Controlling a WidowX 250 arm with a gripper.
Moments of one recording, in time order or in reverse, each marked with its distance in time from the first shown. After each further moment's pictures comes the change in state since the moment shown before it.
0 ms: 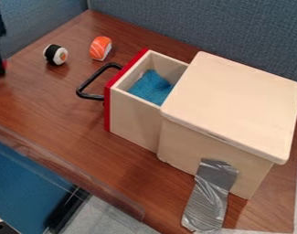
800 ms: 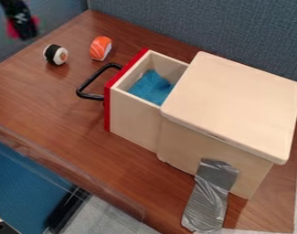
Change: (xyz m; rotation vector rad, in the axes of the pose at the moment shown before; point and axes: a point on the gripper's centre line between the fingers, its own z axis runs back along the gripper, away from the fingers) arm 0.070 -0.070 0.062 0.093 -0.214 -0.112
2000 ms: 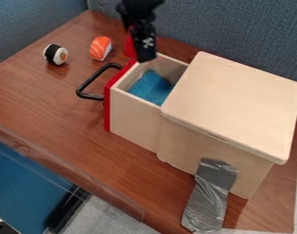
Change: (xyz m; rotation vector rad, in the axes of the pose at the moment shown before) arm 0.122 -0.108 -0.031 -0.064 -0.014 -0.194
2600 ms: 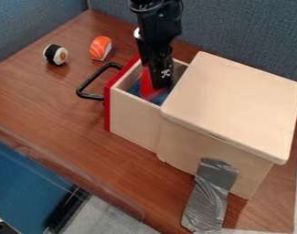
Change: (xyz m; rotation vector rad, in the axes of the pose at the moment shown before) arm 0.001 -0.011 -0.029 0.030 0.005 0.030
